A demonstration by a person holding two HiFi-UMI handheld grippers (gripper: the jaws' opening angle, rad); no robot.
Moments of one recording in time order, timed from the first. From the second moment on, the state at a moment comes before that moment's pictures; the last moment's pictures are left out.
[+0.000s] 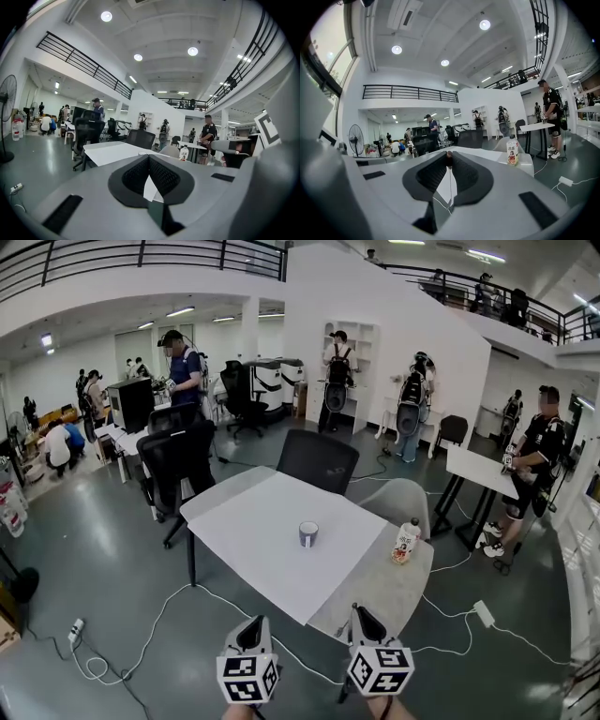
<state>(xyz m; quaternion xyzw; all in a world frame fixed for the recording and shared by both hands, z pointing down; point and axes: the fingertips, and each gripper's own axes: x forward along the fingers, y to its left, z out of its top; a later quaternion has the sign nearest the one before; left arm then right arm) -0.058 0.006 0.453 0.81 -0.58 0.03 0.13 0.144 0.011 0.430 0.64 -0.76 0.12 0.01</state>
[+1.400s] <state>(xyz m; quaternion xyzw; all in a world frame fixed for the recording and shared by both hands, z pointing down) -0.057 -0.197 0.470 0.82 -0.55 0.04 0.13 0.141 -0.169 0.454 0.65 -0.74 0.14 0.01</state>
